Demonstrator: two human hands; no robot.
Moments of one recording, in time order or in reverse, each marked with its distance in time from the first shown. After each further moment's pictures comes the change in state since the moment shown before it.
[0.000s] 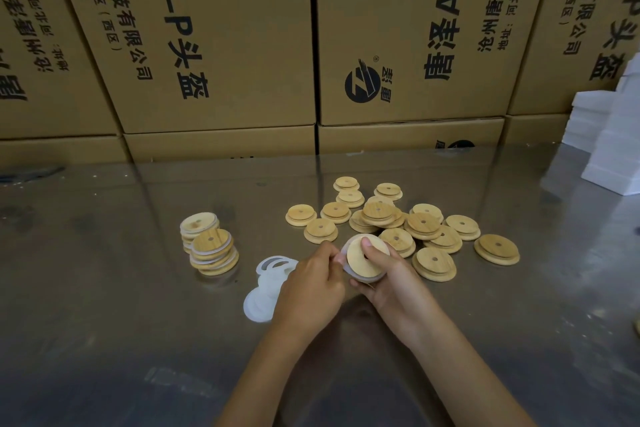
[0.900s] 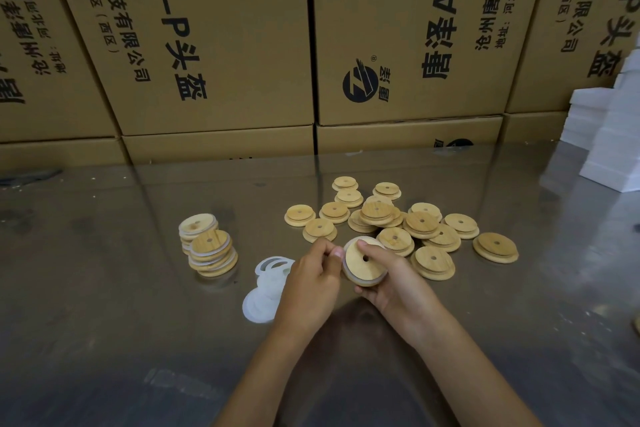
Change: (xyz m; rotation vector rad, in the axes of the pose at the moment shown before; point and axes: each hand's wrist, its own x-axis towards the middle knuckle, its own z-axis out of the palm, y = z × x) left_hand 0.001 0.002 0.003 -0.298 0.032 -0.036; right_hand -0.004 -0.007 0.001 -0.049 -0.044 0.064
